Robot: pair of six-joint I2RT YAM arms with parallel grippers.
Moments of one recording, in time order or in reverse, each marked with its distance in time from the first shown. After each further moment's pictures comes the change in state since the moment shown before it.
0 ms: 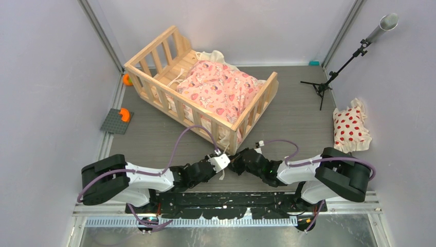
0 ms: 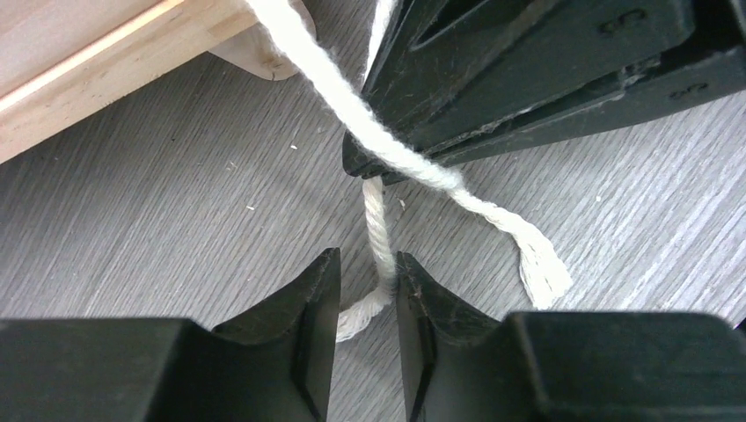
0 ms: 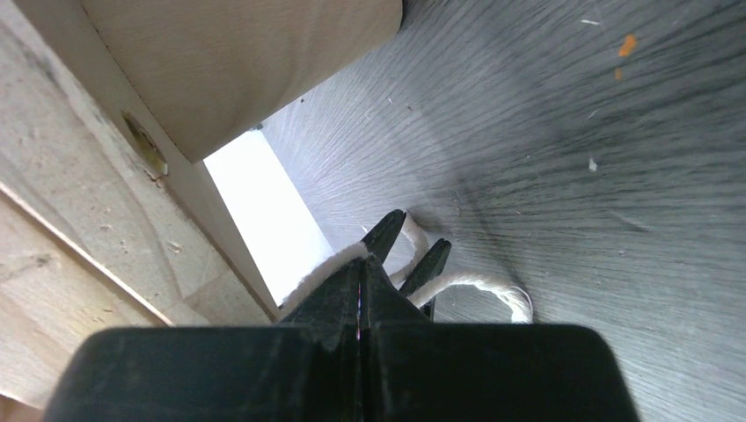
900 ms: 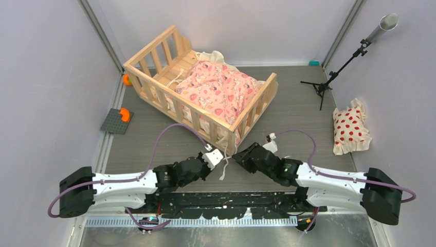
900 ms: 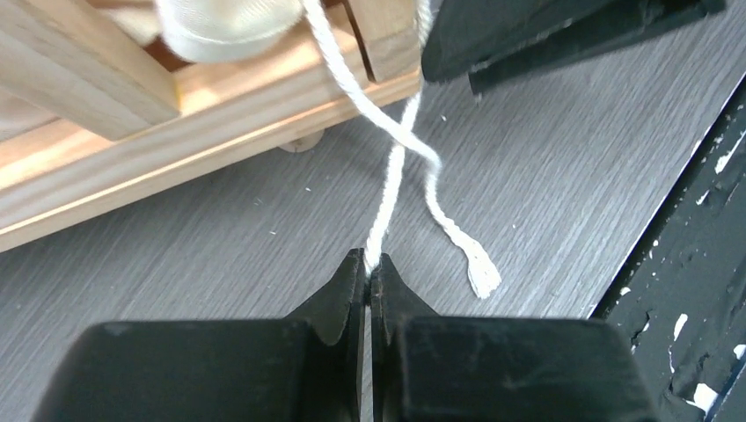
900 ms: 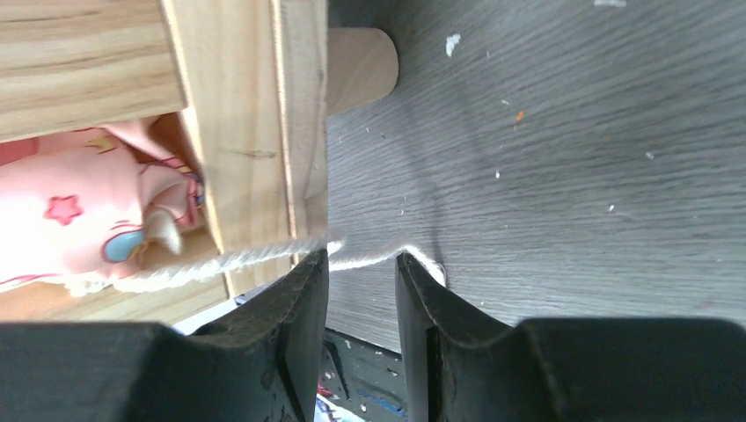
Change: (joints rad) left arm 0.001 -0.339 0.014 -0.171 0.058 -0.040; right arm -0.007 -0.383 0.084 -0.589 0.129 -0.264
